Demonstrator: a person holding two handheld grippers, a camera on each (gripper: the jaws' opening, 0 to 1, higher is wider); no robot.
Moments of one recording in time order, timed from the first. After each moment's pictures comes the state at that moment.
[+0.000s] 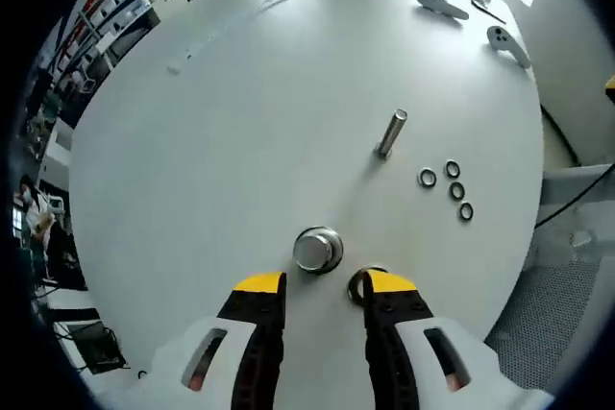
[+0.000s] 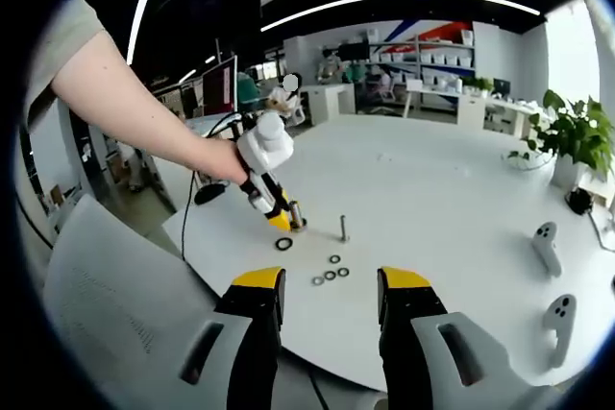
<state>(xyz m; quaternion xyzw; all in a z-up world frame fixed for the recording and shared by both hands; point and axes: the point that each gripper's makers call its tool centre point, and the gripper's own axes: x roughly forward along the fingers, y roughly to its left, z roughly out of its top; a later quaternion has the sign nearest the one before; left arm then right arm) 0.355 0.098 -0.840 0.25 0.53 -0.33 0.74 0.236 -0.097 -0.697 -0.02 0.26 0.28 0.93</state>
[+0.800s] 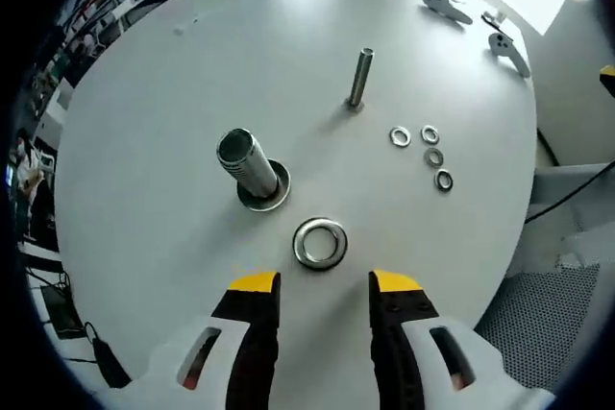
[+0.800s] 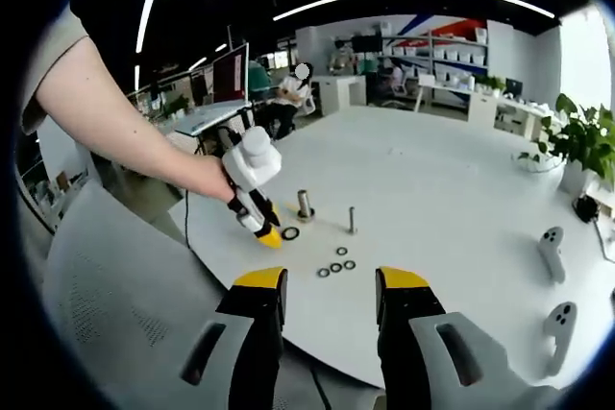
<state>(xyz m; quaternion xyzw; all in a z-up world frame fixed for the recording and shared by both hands) 0.311 0.101 -0.868 0.19 0.55 -0.31 0.75 0.231 -0.092 -0.705 -0.04 0.27 0.30 0.91</state>
